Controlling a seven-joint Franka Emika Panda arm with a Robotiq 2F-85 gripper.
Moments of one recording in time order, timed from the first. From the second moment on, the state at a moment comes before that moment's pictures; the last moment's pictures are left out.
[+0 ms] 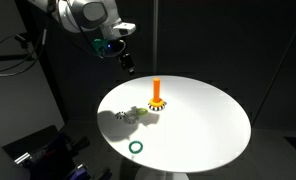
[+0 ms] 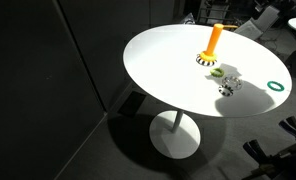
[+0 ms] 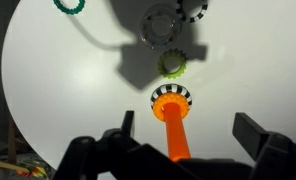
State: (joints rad) arm -0.08 -0.19 0.10 -2.41 -0.12 2.45 0.40
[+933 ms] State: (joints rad) arm -0.04 0.14 0.02 -2.27 -0.20 2.61 0.52
